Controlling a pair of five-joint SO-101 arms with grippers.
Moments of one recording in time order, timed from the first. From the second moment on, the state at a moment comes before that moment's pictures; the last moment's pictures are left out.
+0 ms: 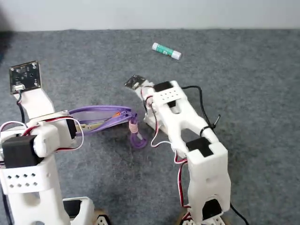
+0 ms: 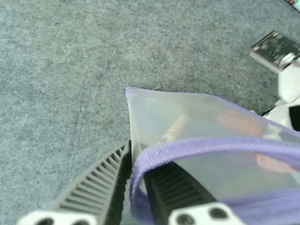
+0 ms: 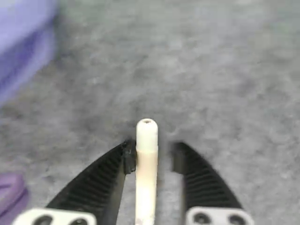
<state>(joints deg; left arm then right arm) -10.0 -42.8 15.3 99.4 14.1 -22.9 32.8 -8.9 71.0 25.9</state>
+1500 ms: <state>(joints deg) -7.9 -43.4 17.5 95.6 16.3 -44.4 -30.6 -15.5 62.1 -4.2</state>
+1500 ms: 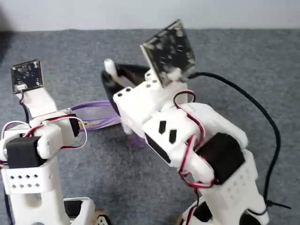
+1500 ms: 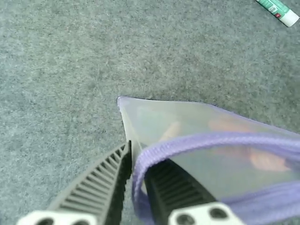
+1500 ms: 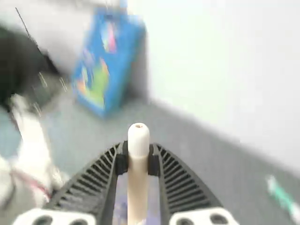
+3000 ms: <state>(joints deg) -7.8 -42.9 17.5 95.5 16.3 -49.5 -26.7 13.2 51.3 -9.6</state>
